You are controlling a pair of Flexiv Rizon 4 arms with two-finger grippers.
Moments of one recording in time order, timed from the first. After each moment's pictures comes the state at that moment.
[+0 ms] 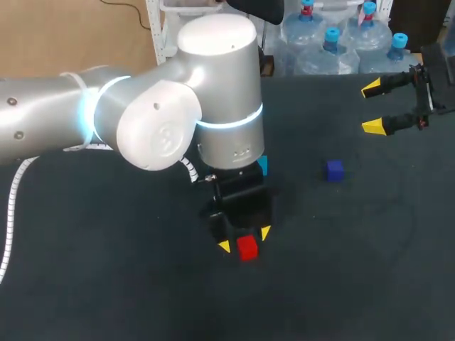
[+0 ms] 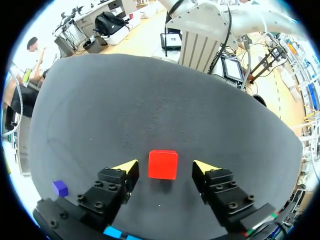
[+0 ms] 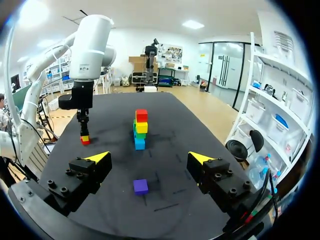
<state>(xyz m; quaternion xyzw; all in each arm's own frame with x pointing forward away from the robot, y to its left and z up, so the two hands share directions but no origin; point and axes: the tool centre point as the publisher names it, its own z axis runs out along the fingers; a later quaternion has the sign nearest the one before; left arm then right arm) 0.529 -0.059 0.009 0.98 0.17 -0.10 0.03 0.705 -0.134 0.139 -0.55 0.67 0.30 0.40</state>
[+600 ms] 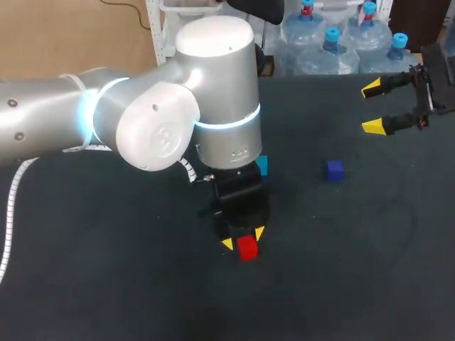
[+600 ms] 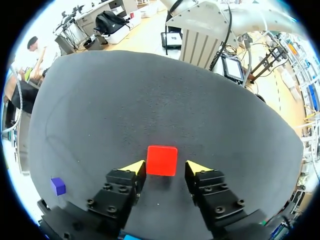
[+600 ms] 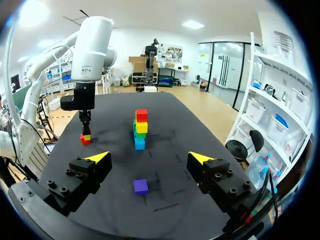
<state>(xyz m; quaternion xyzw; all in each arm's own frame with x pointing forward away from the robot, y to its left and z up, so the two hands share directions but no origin) 0.534 -0.057 0.005 0.98 0.18 -0.10 0.03 0.705 -0.134 0.139 -0.55 0.67 0.30 0.40</state>
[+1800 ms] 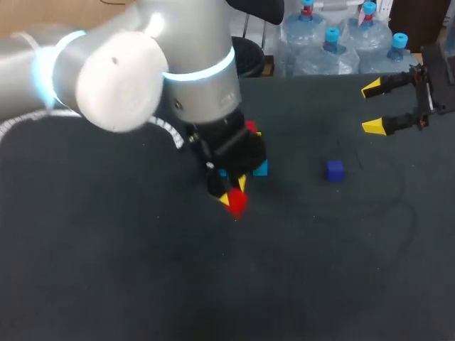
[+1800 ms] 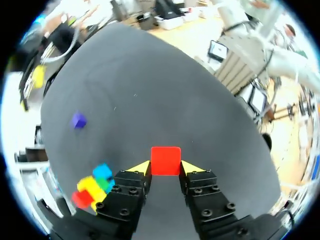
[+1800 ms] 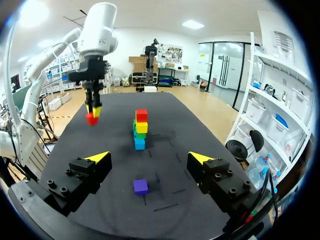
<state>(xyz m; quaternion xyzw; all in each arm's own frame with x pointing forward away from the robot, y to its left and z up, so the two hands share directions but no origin) 0.578 -0.031 0.089 0.90 0.42 -0.06 0.06 0.705 -0.134 0.139 -0.55 0.67 0.30 0.40</state>
